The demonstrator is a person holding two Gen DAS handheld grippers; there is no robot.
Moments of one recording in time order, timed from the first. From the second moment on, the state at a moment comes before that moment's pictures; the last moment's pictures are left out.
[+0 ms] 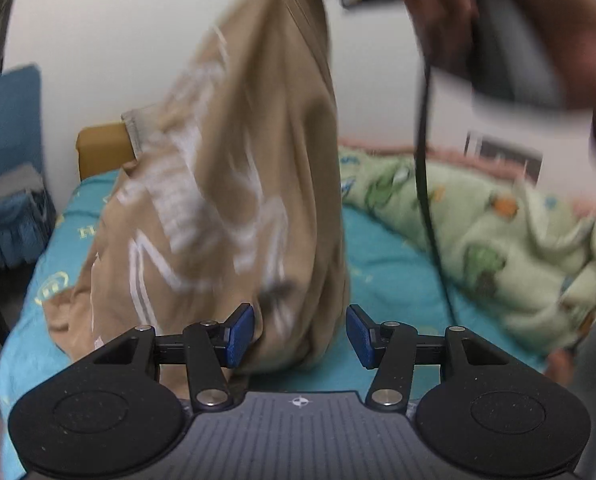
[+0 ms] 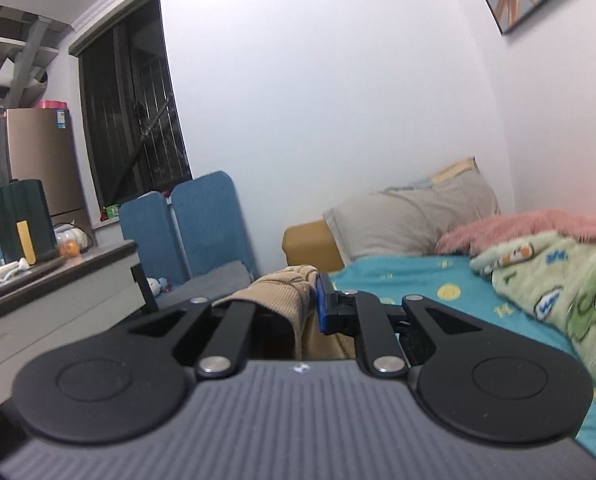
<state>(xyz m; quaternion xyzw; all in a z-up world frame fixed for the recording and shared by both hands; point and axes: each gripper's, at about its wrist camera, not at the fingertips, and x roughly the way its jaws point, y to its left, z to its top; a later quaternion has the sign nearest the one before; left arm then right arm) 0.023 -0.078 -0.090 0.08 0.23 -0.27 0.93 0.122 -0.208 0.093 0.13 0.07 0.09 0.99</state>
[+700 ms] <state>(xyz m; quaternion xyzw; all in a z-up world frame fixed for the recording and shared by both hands) 0.014 -0.016 -0.050 -0.01 0.12 -0.13 0.98 0.051 -0.257 0.163 0.11 0.02 0.06 0.99</state>
